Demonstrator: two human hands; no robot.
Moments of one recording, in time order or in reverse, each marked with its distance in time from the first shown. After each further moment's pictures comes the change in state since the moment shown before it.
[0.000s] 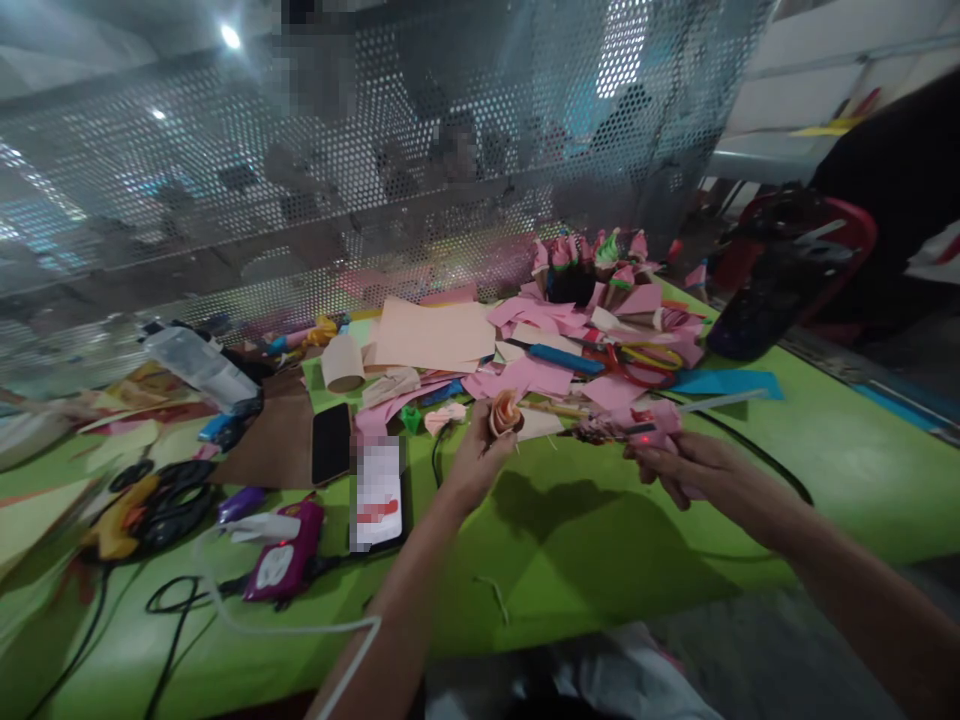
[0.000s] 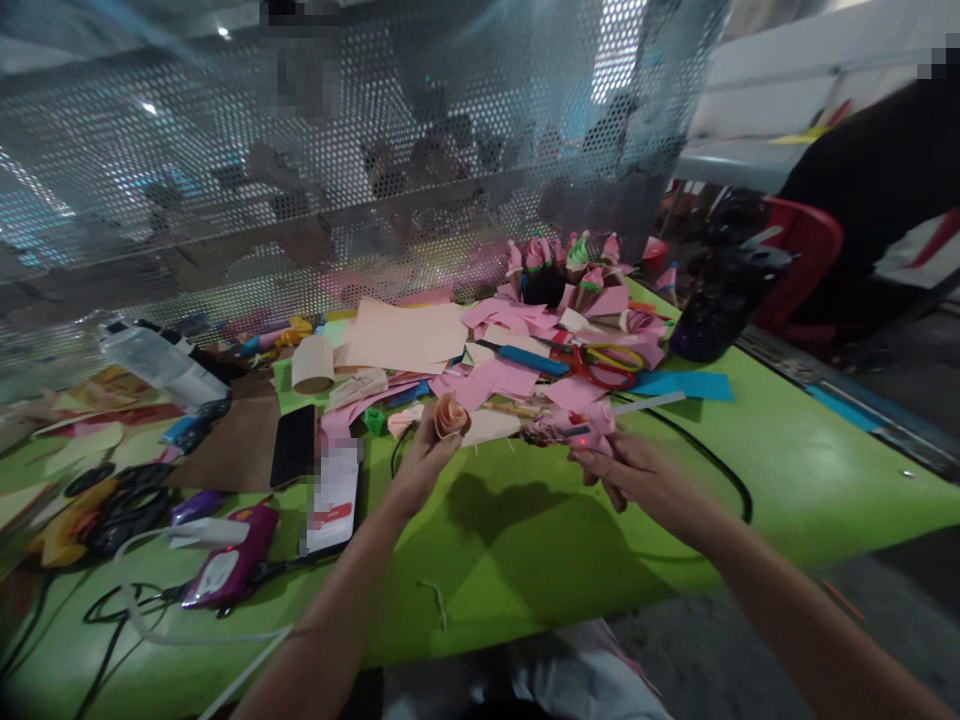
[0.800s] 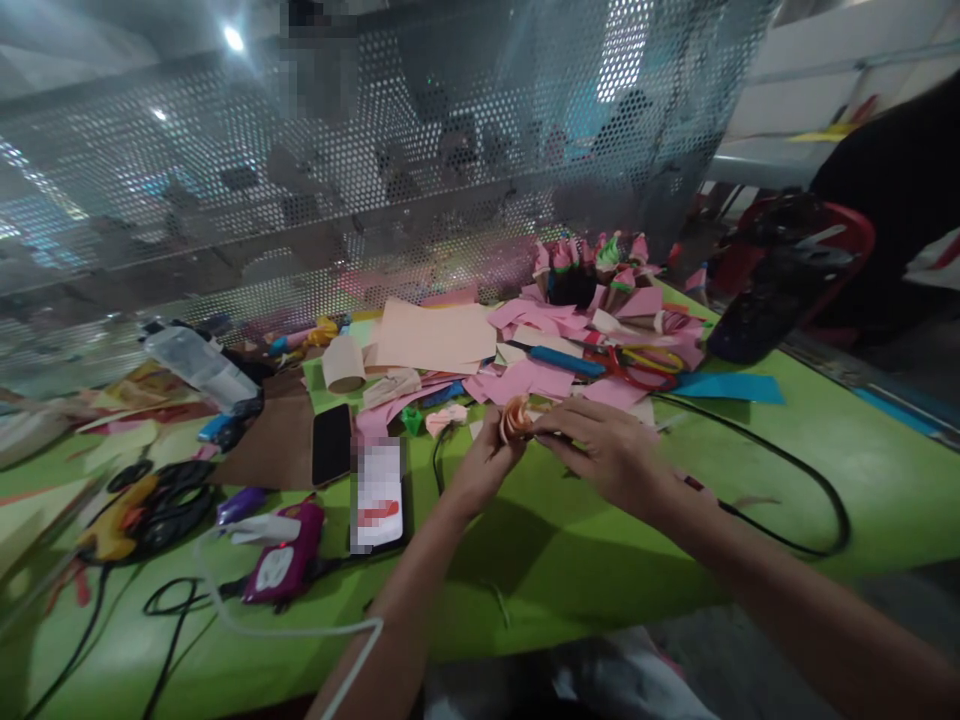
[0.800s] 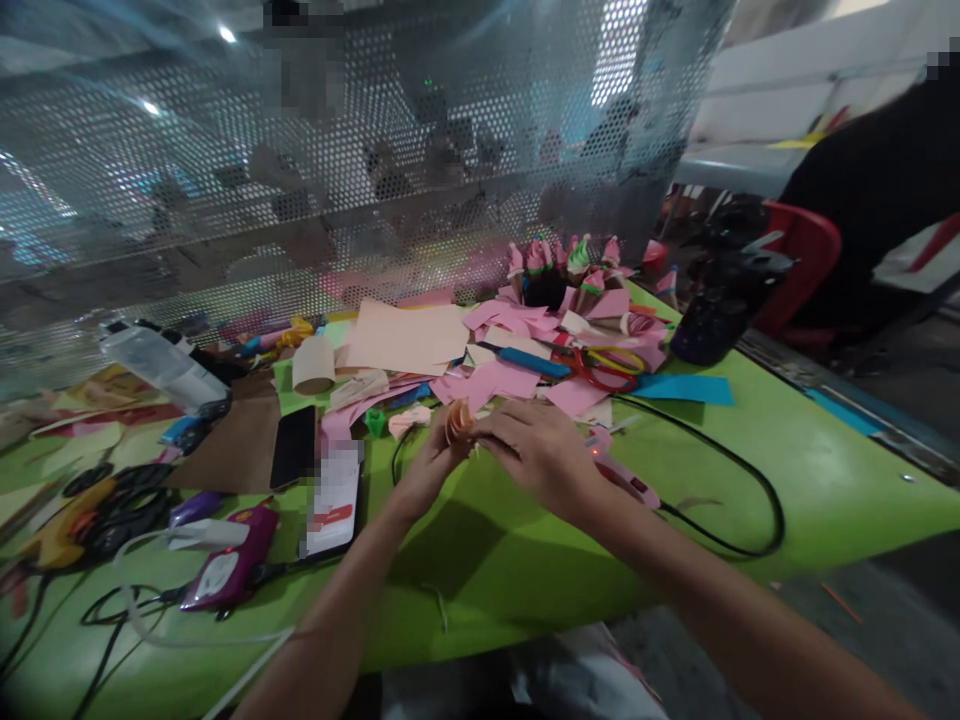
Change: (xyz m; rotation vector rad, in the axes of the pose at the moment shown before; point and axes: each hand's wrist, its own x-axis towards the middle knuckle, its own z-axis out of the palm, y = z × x) left_hand 0.000 0.012 0.005 -0.049 -0.063 -0.057; right_hand 0.047 -0.053 0.054 -0.365 0.370 -0.873
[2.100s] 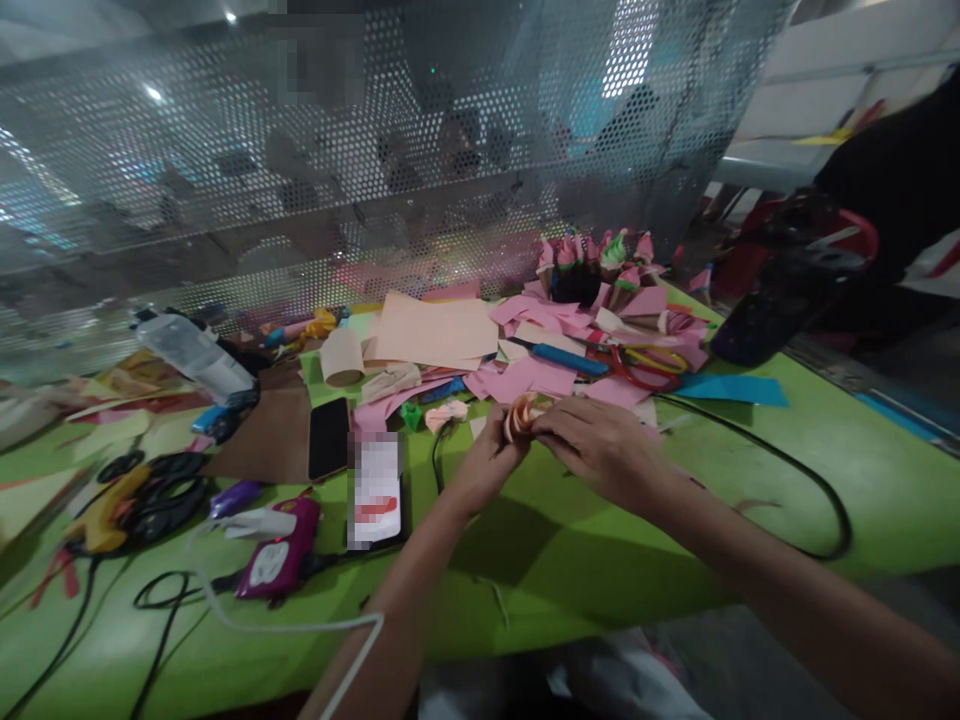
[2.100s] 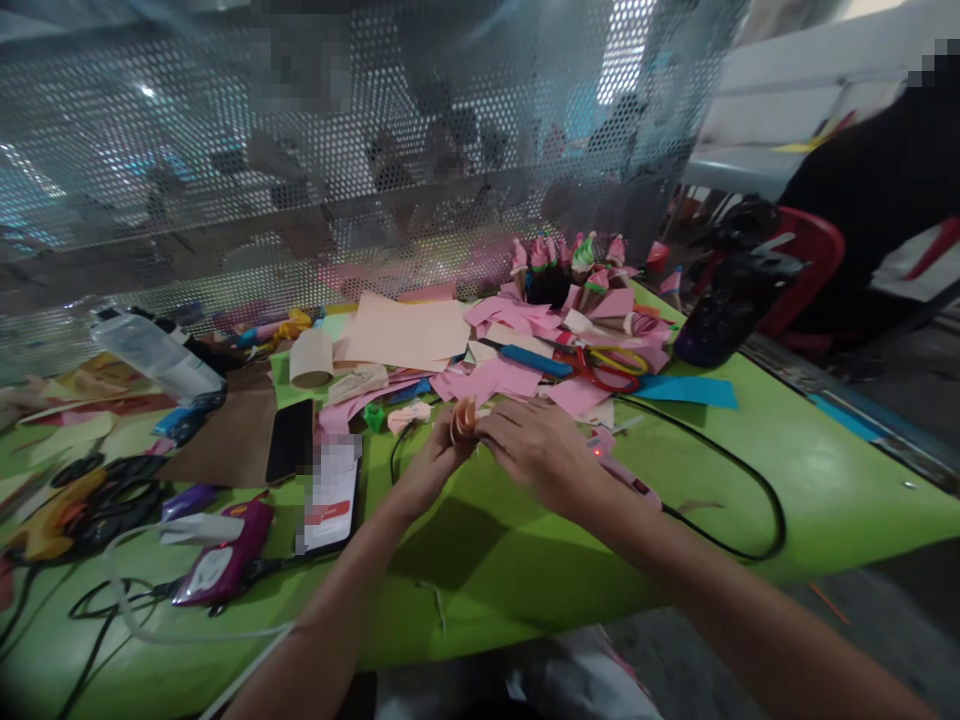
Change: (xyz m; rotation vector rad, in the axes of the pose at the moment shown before) left_hand -0.001 0.005 0.002 0.135 0.008 0.004; right_hand 0.003 0.004 -0.001 -0.219 -0.179 -0.107
